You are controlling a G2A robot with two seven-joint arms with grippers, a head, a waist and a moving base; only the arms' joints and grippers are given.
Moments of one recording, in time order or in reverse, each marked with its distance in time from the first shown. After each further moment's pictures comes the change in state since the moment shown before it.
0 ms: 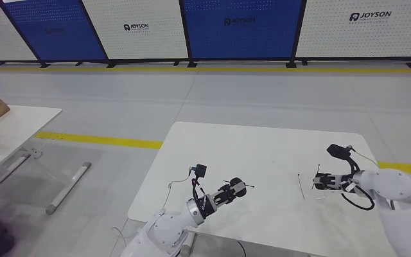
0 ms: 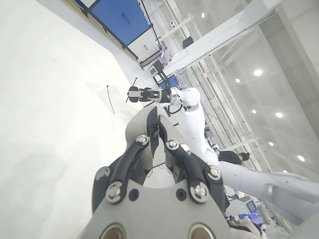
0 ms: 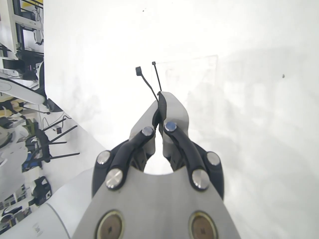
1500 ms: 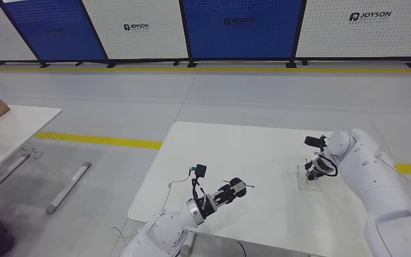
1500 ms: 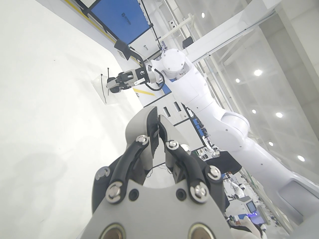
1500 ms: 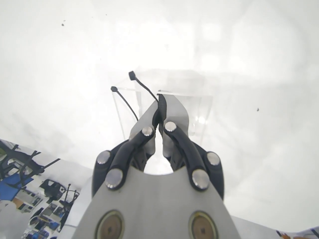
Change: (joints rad) left arm 0.000 0.000 0.000 0.000 0.000 0.000 0.000; right arm 0.689 -0.349 -0.574 1.122 -0.081 -0.041 -0.083
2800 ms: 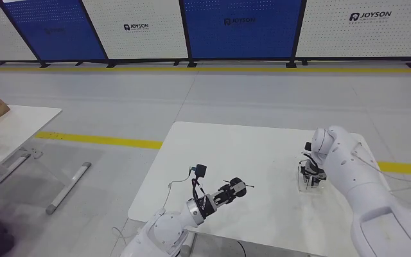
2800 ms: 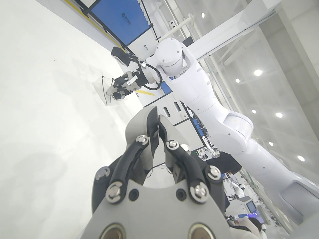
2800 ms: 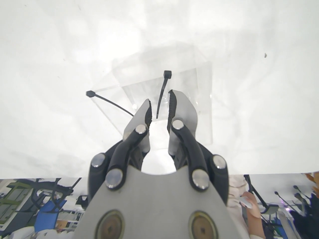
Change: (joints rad) left arm 0.000 0.000 0.000 0.000 0.000 0.000 0.000; right arm 0.010 -0.090 -0.107 -0.003 -0.082 0.427 0.111
